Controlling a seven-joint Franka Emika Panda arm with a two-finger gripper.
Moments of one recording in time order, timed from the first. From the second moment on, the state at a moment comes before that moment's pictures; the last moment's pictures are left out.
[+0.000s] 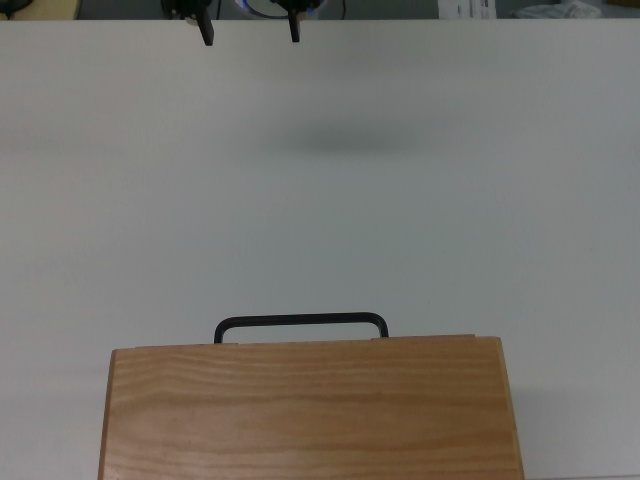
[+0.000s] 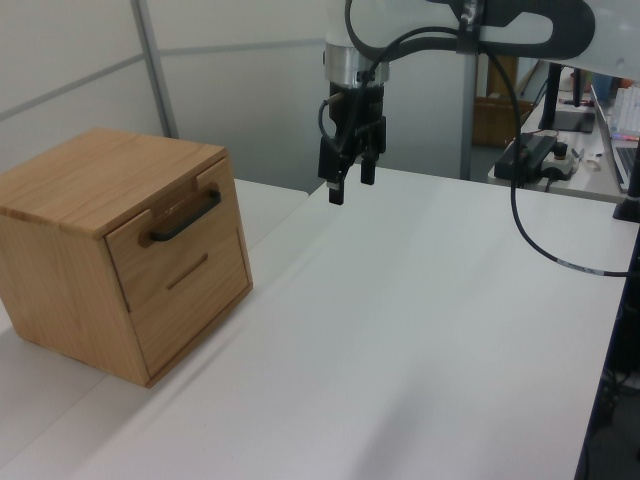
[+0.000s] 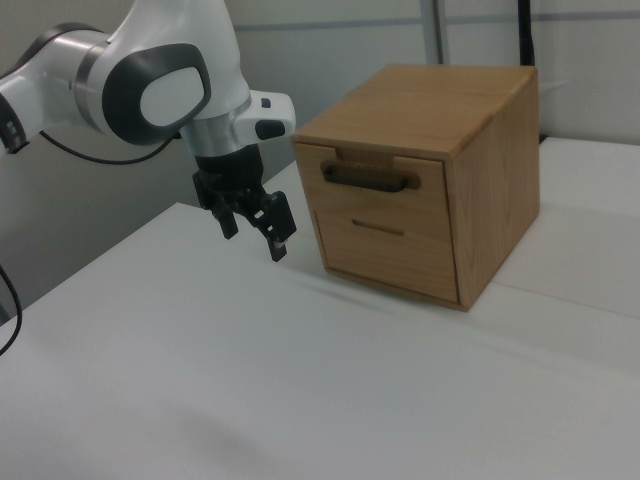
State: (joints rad) arm -0.05 0.06 0.06 -1.47 0.10 1.58 0.03
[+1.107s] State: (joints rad) arm 0.01 0.19 0.07 -1.51 0.02 2.14 1.27
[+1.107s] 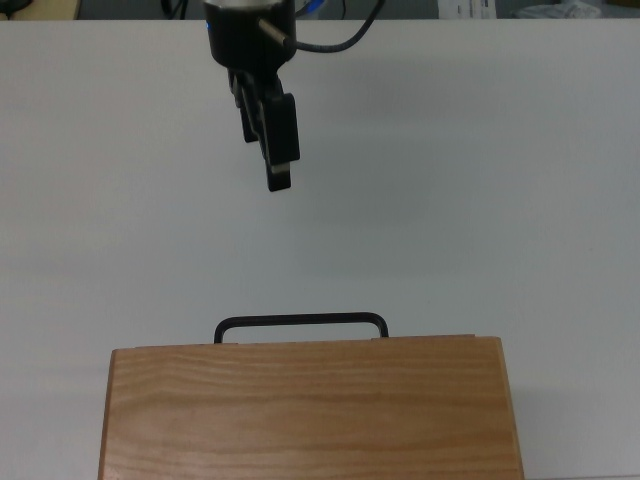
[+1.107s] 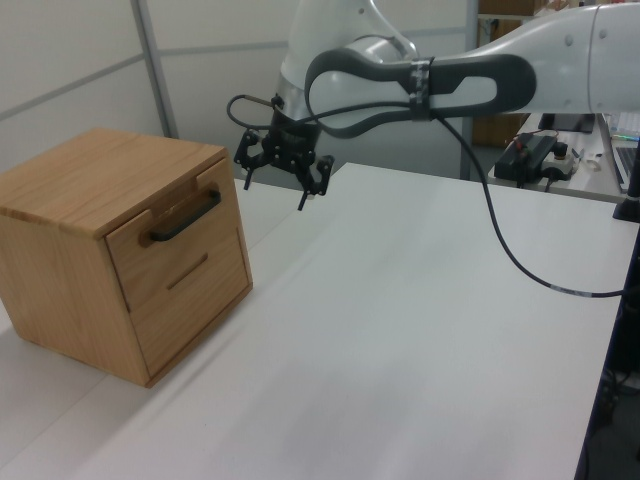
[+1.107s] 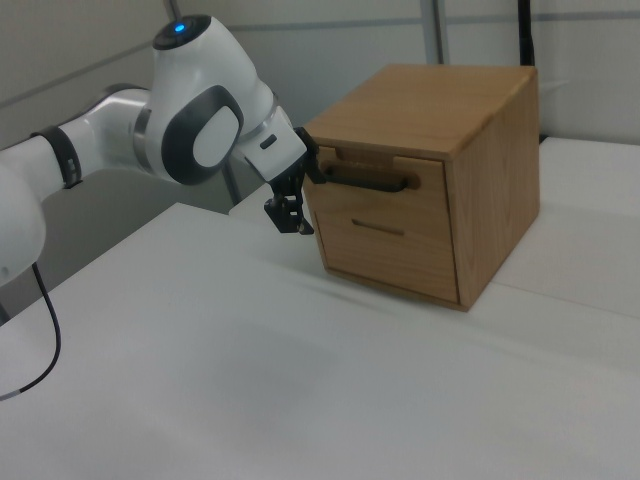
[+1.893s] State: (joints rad) arm 0.01 0.38 0.11 -1.39 -0.10 2.41 1.41
